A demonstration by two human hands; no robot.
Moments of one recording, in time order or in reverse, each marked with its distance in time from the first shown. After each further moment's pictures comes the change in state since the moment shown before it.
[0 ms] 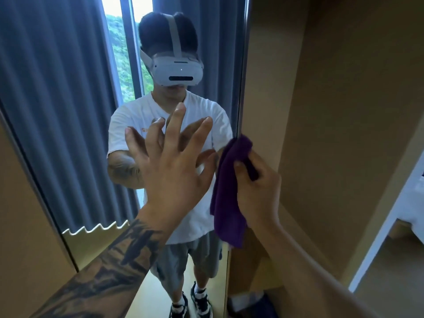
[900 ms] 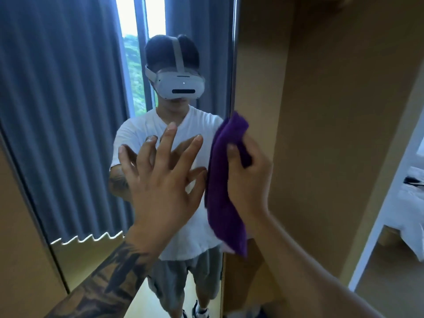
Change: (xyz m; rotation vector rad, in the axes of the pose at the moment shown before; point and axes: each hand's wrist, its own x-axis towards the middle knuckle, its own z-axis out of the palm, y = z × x) left_hand -0.003 -0.005 -0.006 -0.024 -0.029 0.029; right_hand 0.033 -0.024 0.006 0.027 0.087 -0.205
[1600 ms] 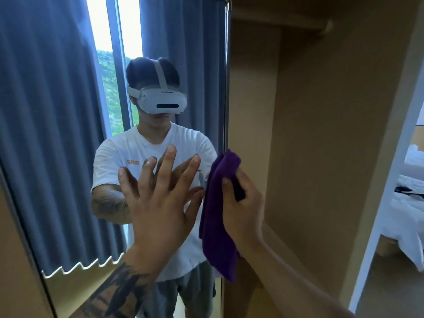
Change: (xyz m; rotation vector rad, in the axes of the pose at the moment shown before) left_hand -0.002 -0.005 0.006 0.018 -0.024 0.042; right_hand -0.017 0.011 0.001 -0.016 -0.031 0.037
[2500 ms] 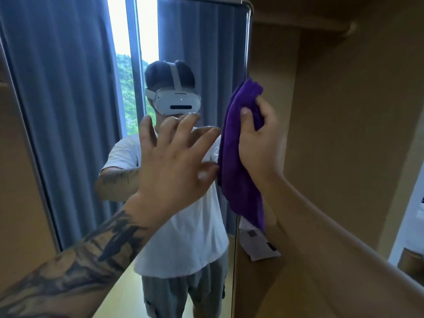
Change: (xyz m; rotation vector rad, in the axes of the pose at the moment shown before) left_hand 0.081 -0.014 -0.037 0.077 -0.032 0.169; right_hand 0.103 -0.062 0.009 -0.072 0.085 -0.138
